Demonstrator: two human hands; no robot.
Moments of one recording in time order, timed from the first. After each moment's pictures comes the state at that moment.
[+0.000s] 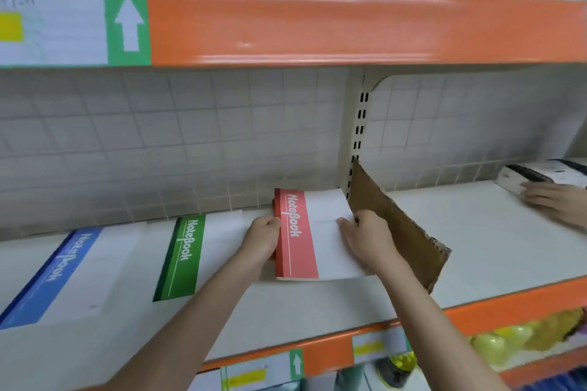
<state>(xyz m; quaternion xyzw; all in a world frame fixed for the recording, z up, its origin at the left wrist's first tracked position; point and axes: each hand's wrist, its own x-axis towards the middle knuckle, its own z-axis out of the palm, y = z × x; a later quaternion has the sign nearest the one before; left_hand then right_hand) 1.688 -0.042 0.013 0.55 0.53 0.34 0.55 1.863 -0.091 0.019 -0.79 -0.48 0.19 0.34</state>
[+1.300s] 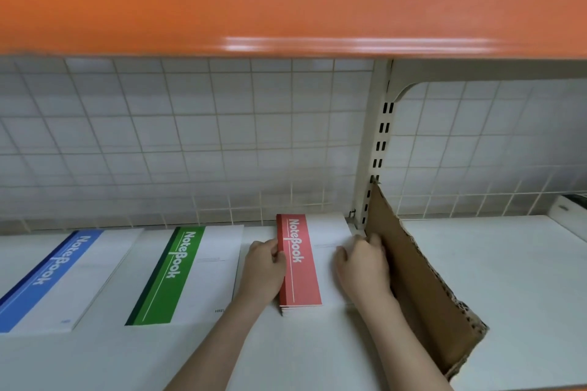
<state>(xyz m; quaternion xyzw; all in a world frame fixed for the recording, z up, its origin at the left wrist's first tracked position) 1.710 -0.006 -0.039 0.67 0.58 0.36 0.30 1.869 -0.037 -0.020 -0.80 -0.54 0.07 0.27</state>
